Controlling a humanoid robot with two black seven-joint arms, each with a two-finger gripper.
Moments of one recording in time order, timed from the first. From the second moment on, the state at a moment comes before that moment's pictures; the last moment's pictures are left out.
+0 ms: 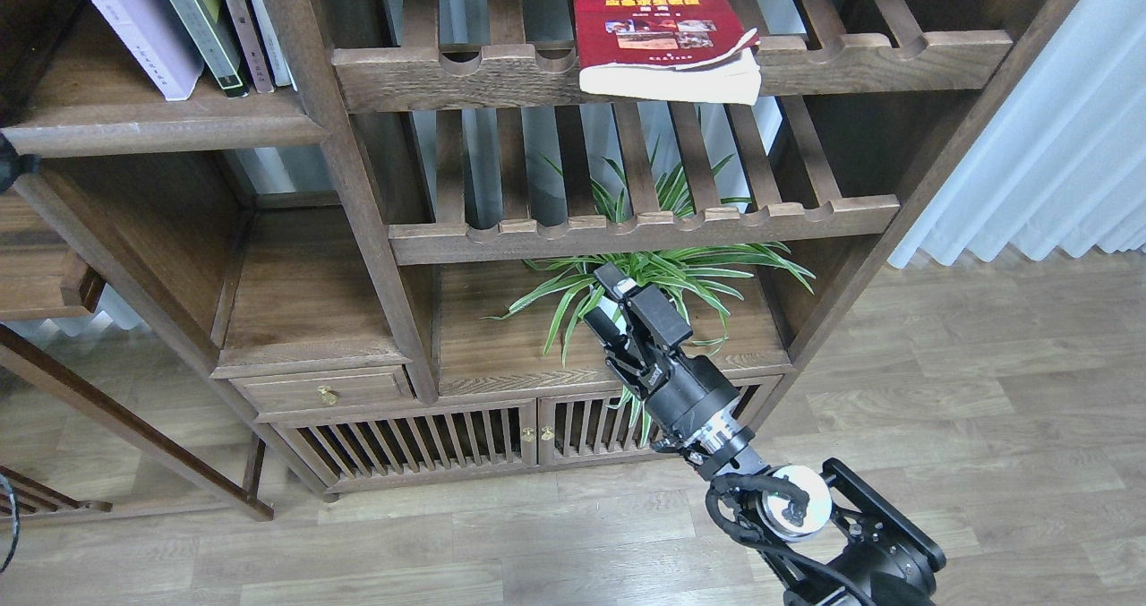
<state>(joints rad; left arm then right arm) -0.64 0.52 -1.34 -1.13 -0.08 -0.49 -0.15 0.13 0.02 1.00 1.17 0.28 0.48 -0.14</state>
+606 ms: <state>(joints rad) -0.24 0.52 -1.34 -1.33 -0.18 -0.49 -0.11 0.14 0.02 1.10 1.28 0.29 0.53 -0.13</state>
